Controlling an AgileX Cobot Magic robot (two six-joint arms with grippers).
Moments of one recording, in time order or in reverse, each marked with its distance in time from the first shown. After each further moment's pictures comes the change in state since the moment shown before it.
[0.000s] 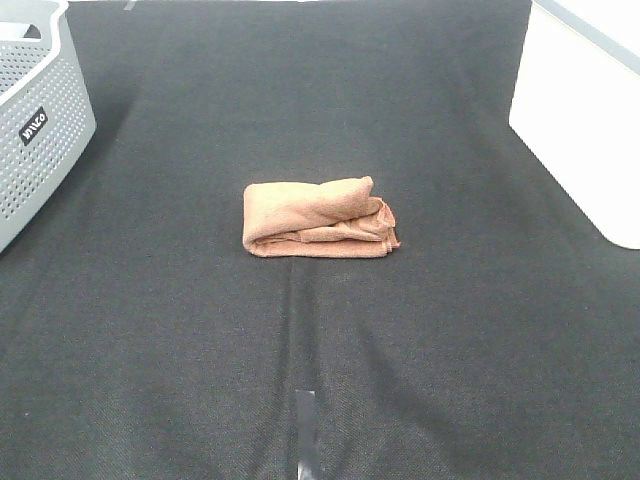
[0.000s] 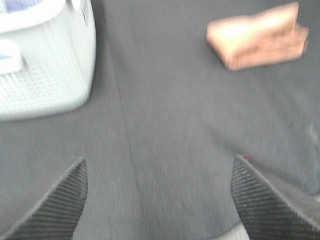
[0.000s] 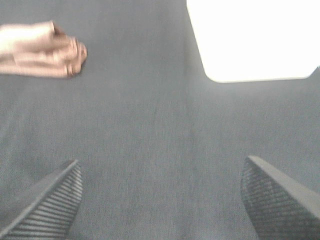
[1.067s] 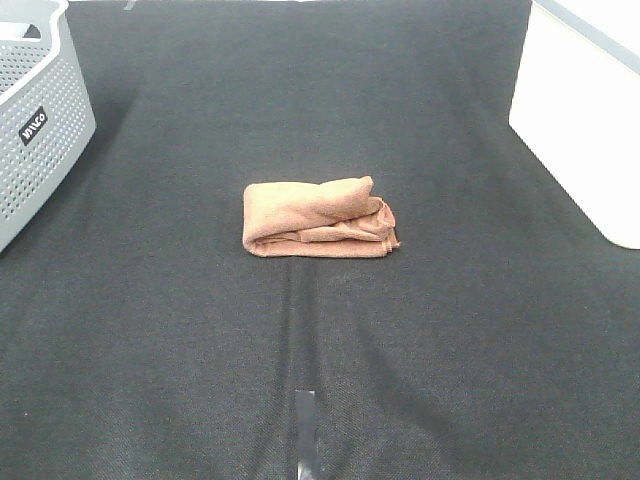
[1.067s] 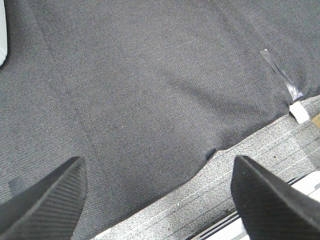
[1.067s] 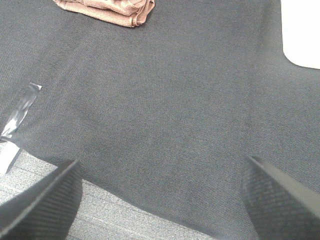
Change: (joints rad) left arm -0.243 0.351 0.000 0.009 0.001 0.000; right arm 0.282 0.186 0.000 0.000 0.004 0.000
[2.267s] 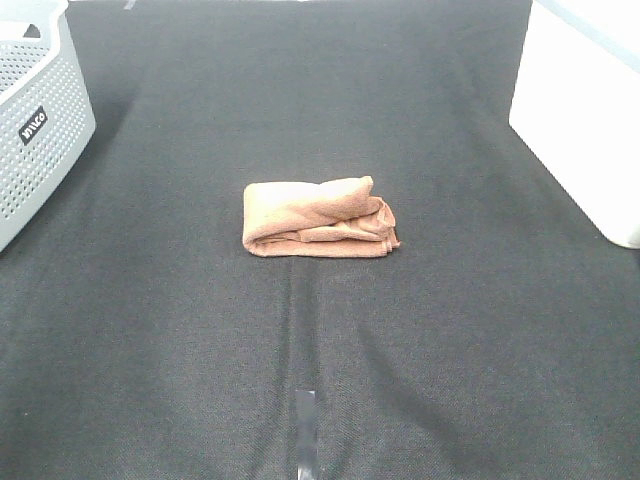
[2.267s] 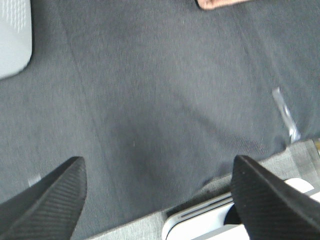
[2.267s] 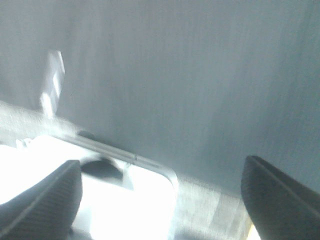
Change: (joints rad) left arm 0.000 0.414 -0.336 0.064 0.067 -0.174; right arm 0.000 0.730 -0.348 0.080 0.123 0.039
